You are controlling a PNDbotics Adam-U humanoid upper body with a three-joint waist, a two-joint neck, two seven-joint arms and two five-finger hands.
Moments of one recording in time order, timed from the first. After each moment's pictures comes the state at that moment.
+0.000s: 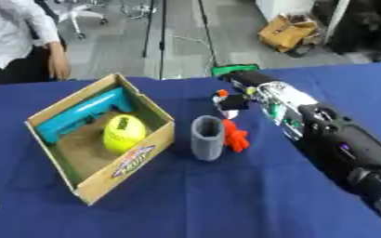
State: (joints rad) left arm -0.33 0.20 0.00 -1.99 -0.33 -0.16 0.37; right arm -1.10 -0.34 0.49 -0.78 0.85 0.13 0.26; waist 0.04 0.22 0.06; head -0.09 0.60
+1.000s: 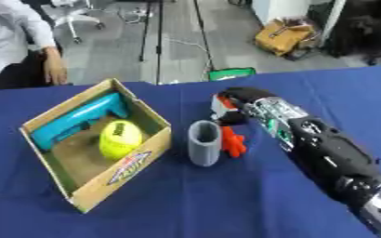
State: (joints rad) left arm -0.33 0.19 0.00 -1.99 -0.32 -0.16 0.36; right arm -1.09 -0.30 0.41 -0.67 0.98 0.02 0.22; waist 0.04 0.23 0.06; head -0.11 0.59
